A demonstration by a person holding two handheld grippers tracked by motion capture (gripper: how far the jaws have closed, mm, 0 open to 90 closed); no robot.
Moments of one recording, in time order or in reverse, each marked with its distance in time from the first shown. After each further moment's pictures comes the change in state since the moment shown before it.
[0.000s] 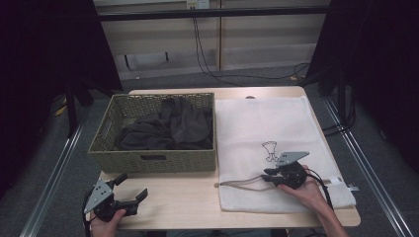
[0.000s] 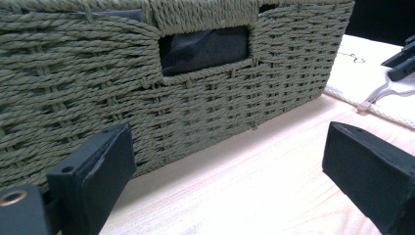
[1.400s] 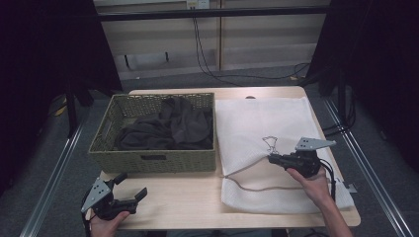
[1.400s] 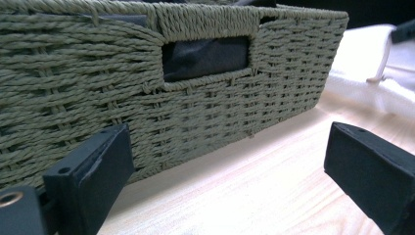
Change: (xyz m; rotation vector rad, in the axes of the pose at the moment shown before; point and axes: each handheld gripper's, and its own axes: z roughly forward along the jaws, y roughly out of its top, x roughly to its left) left arm 0.005 -0.001 0.001 -0.026 -0.026 -0.035; right arm -0.016 0.023 -0.046 -0.300 0.035 0.141
